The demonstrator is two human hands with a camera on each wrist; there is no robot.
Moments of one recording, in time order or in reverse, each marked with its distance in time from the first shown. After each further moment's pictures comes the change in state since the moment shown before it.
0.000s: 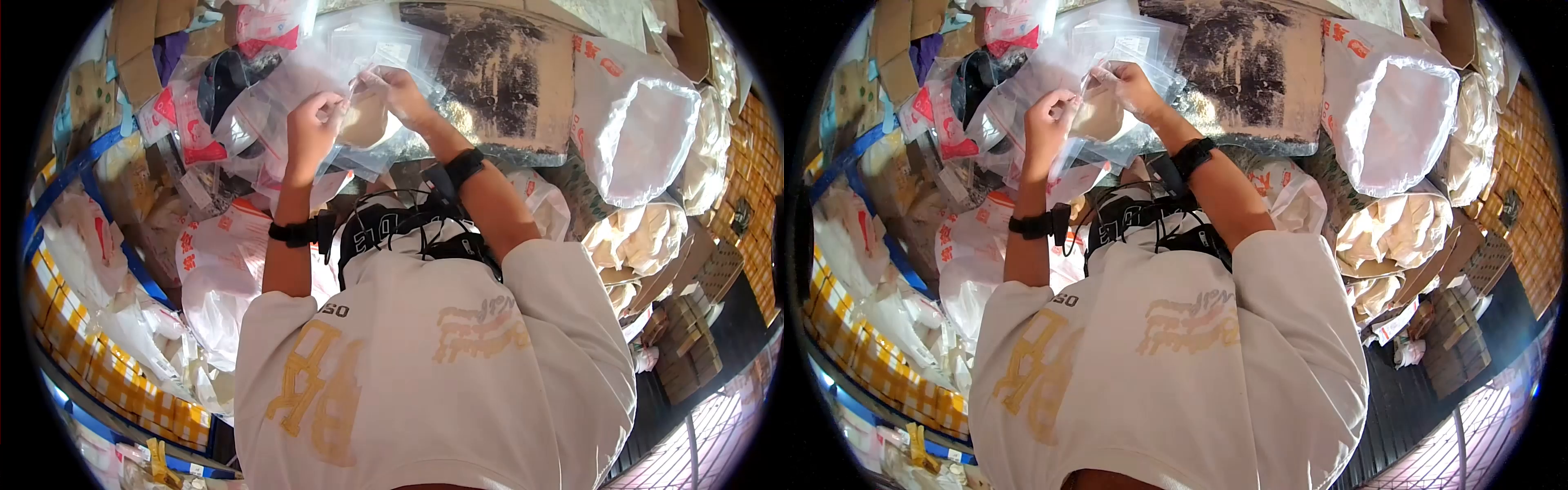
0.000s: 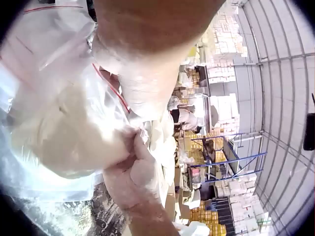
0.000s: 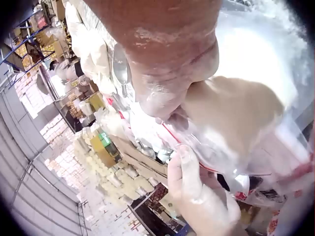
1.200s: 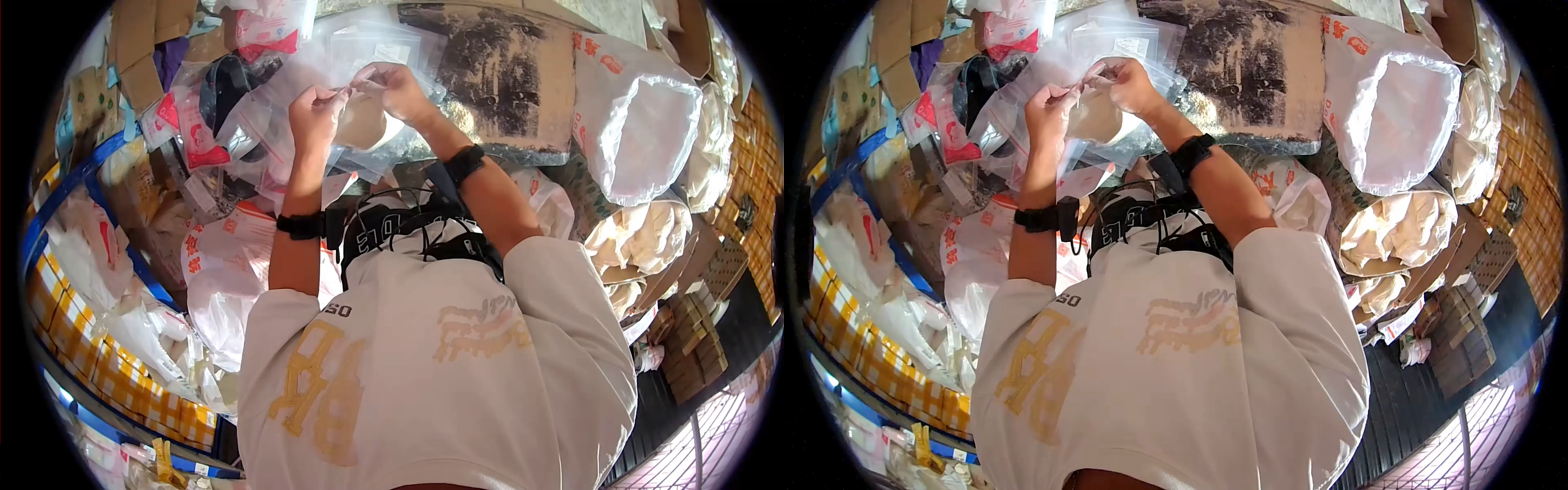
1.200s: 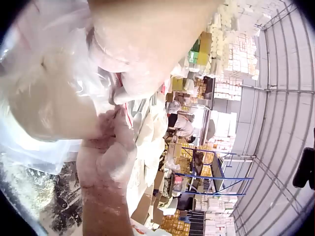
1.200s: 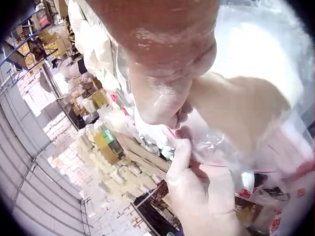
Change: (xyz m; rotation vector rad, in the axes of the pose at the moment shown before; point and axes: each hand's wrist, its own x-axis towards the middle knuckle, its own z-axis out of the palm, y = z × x) left_hand 0.017 -0.007 0.023 -0.472 0.178 -0.383; right_hand 0.000 -0.016 0.005 -0.080 -0.053 -0.114
